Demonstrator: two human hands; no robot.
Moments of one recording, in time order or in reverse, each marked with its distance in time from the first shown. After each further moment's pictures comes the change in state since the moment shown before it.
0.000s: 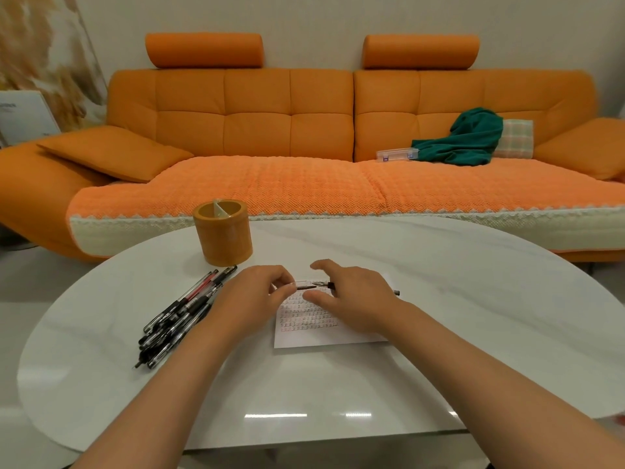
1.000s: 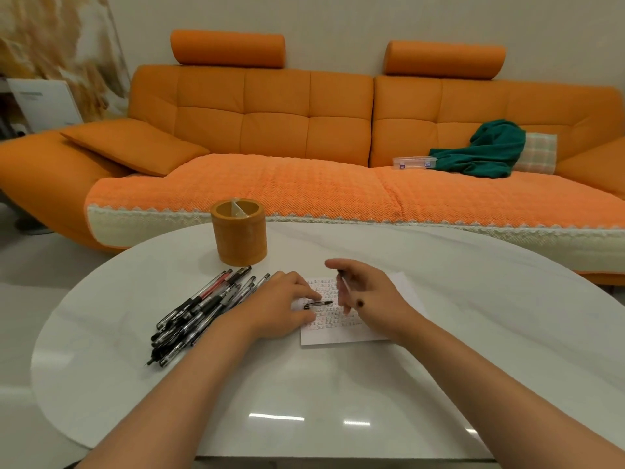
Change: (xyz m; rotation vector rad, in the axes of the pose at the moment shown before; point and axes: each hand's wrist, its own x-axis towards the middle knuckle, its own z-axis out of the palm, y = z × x) left_hand 0.019 -0.019 0.017 0.059 -0.275 0.104; right_hand 0.001 -0.002 -0.002 0.947 0.009 0.126
